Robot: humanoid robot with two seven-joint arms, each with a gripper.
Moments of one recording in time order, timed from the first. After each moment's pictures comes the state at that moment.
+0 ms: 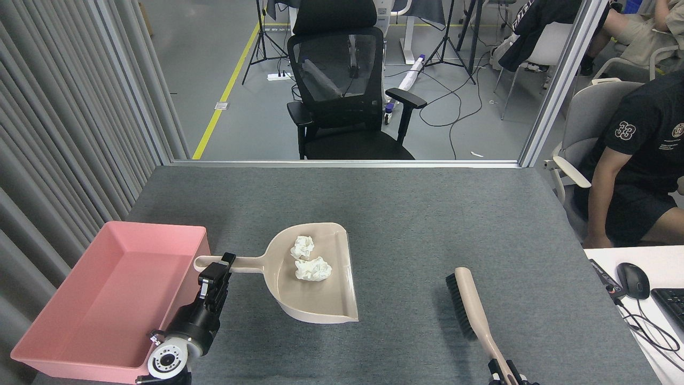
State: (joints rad) left arm -0.18 -0.10 0.22 -1.36 -0.24 -0.06 -0.39; right arm 0.32 -0.17 0.06 -1.53 1.13 -0.11 -0.23
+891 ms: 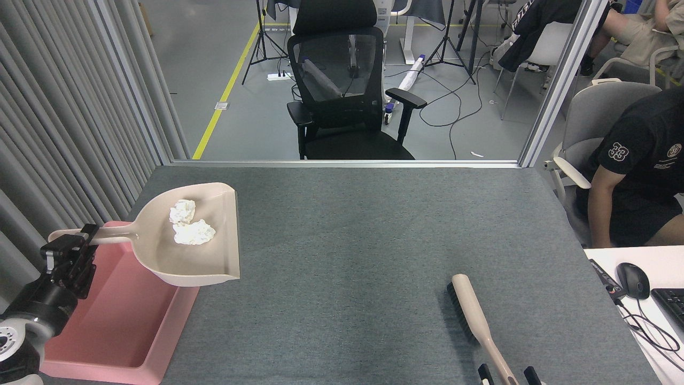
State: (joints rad) left arm -0.20 0.37 0.31 -1.36 0.18 0.07 -0.42; right arm 0.32 -0.17 0.05 -1.54 1.12 -0.11 -0.22
